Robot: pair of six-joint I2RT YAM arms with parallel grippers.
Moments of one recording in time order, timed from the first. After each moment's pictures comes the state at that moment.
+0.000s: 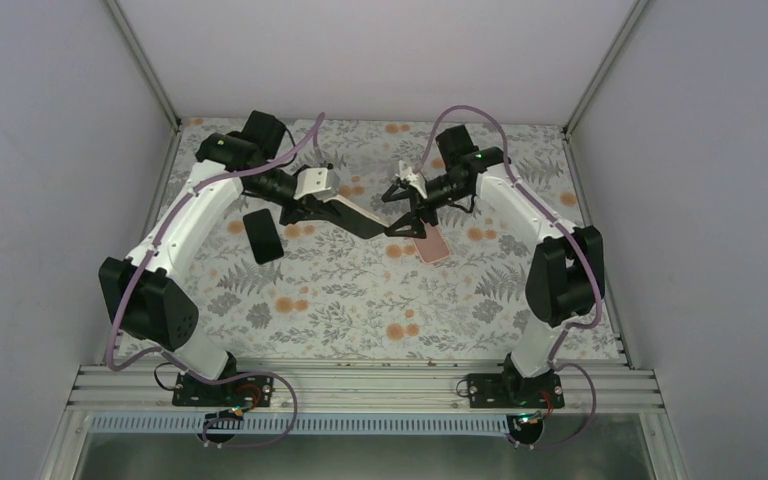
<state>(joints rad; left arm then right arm) -0.33 1.58 1.59 -1.26 0.88 1.14 0.38 1.78 1.52 -0.94 -0.97 -0.95</state>
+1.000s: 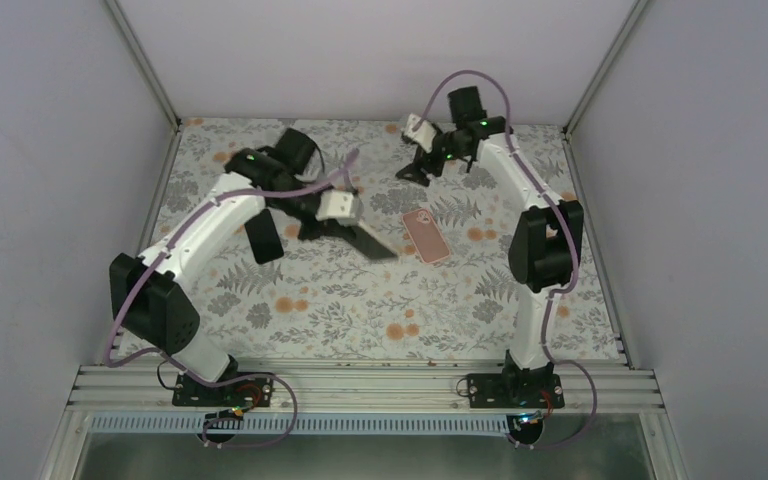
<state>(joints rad) -0.44 1.58 1.53 -1.07 0.72 1.12 0.29 2.04 1.88 -0.84 -0.67 -0.89</state>
